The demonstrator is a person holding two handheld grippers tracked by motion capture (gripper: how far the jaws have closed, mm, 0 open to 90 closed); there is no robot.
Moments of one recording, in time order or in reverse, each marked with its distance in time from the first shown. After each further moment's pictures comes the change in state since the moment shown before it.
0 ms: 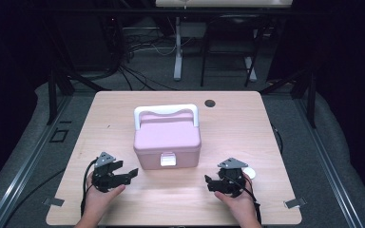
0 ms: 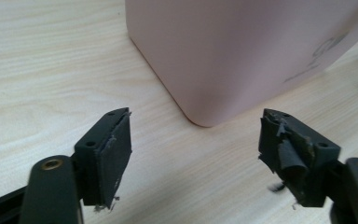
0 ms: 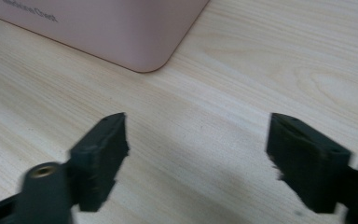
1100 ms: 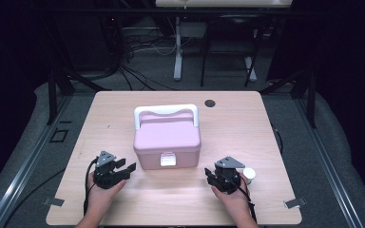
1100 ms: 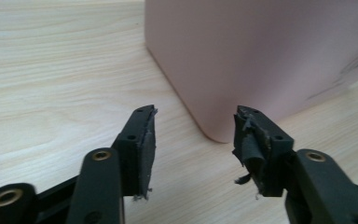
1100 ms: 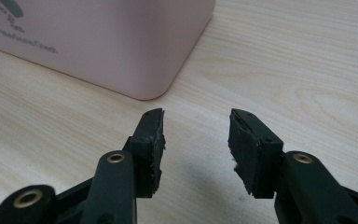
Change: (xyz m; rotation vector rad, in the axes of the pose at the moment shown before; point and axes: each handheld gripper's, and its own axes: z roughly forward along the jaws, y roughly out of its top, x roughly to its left) left arm 0.002 0.001 0.008 -0.038 0.045 -0.029; right arm 0.008 0.004 0.009 -0.069 -0.032 0.032
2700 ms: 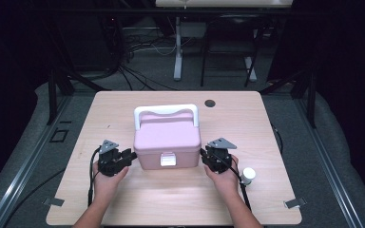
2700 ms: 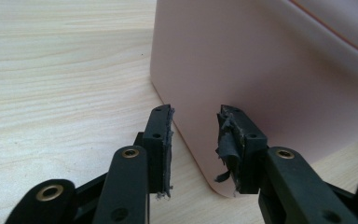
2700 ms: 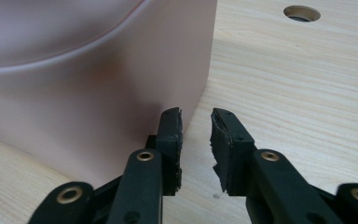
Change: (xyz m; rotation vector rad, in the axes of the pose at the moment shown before) left arm 0.006 0.027 0.019 -0.030 0.004 -0.045; right arm -0.002 0.049 0.033 -0.074 -0.016 0.031
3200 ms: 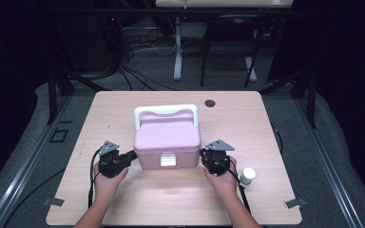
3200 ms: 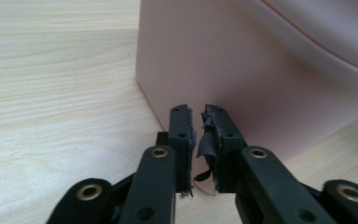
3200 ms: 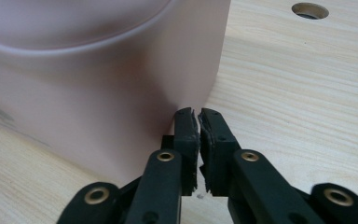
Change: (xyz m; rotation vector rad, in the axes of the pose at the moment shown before) left arm -0.003 -0.001 -0.002 -0.008 -0.043 0.003; right arm 0.009 -0.002 -0.003 0.010 0.005 -0.014
